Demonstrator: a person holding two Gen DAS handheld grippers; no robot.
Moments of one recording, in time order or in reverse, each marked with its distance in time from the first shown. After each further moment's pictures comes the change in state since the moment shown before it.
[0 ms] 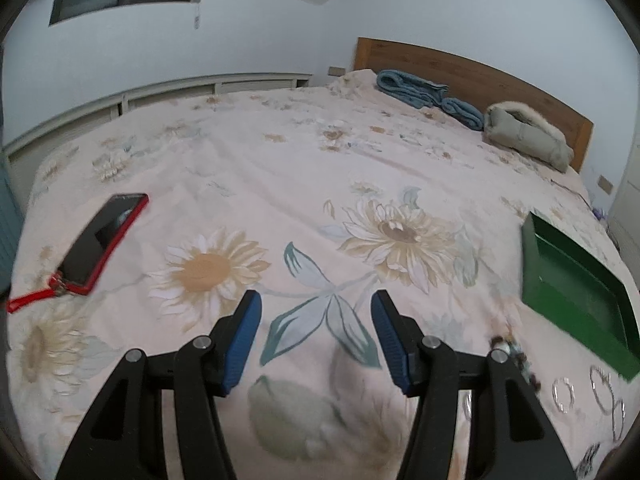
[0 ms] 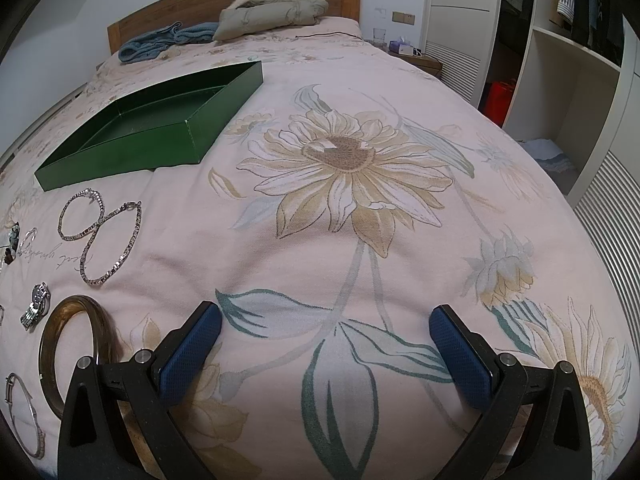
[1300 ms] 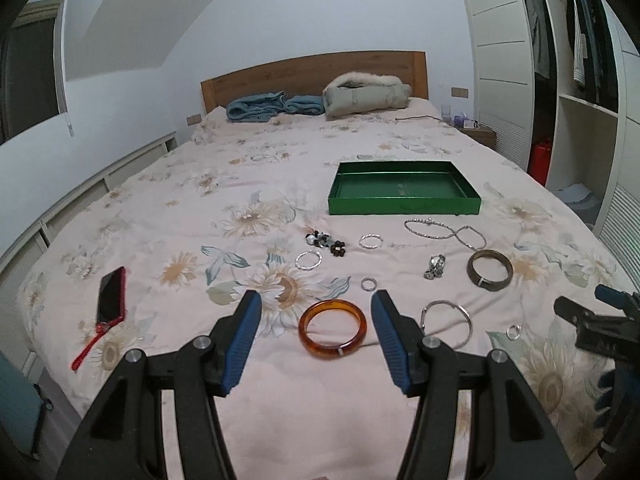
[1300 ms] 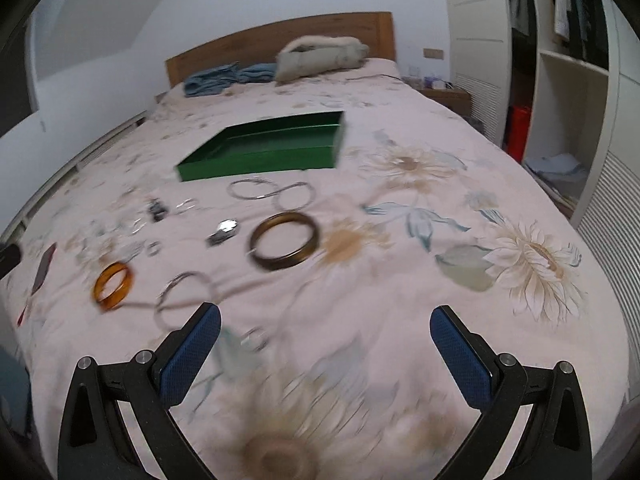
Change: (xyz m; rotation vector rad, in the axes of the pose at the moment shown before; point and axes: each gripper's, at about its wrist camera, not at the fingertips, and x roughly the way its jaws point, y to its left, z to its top) left arm -0.249 -0.037 -0.079 0.491 -0.068 -0.304; right arm -0.186 0.045 -0.099 -0.025 -0.142 0.173
